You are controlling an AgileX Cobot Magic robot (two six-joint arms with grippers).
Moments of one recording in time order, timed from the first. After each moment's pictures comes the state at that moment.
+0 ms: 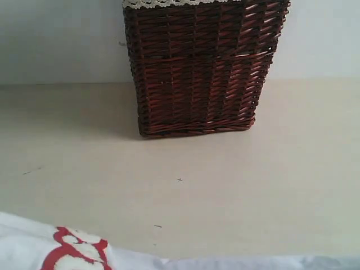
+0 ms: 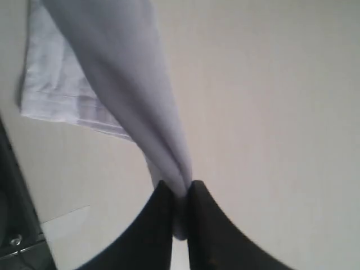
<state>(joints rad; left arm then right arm) 0.12 0.43 -0.82 -0.42 1.24 1.05 -0.10 0.61 -0.56 0.15 1.23 -1.51</state>
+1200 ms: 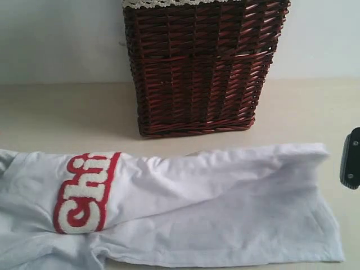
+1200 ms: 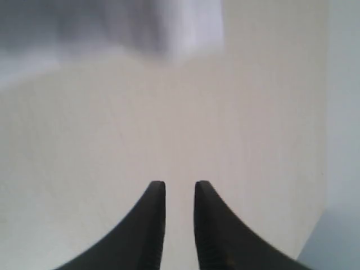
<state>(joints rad) 0.11 1.59 -0.66 -0.61 0.05 1.31 -0.10 1.51 -0.44 0.15 -0.20 -1.54</state>
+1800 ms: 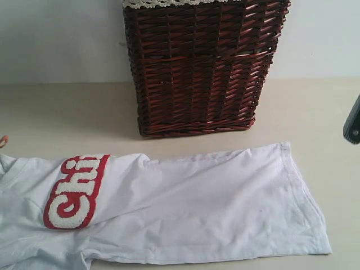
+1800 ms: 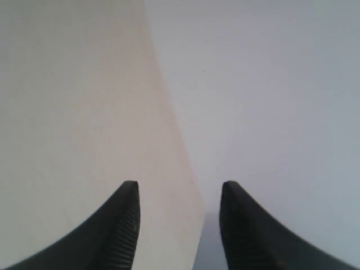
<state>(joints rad) 0.12 1.55 -0.66 -0.35 -0.37 1.24 -0.10 1.42 -0.44 0.03 -0.53 -1.30</state>
